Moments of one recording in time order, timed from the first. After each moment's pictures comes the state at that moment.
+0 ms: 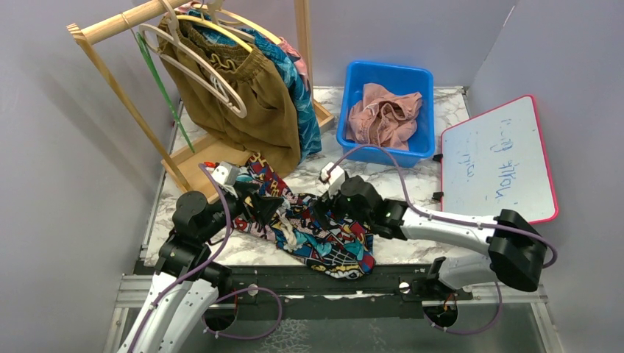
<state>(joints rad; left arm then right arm) -0.36 0.39 0.56 -0.30 0.40 -0.33 1.02 1.31 0.76 0.07 0.14 0.10</state>
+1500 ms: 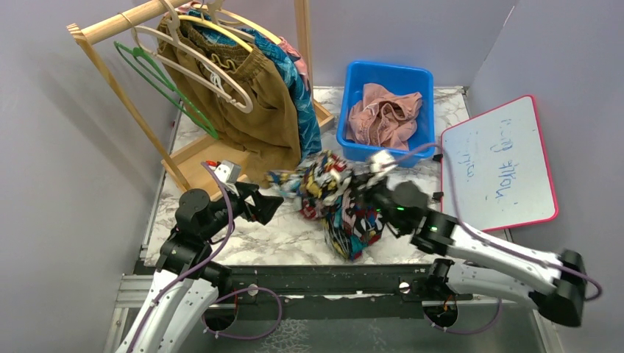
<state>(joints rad) -0.36 0.41 0.56 -0.32 0.37 -0.33 1.02 1.02 0.65 0.11 0.35 0.08</state>
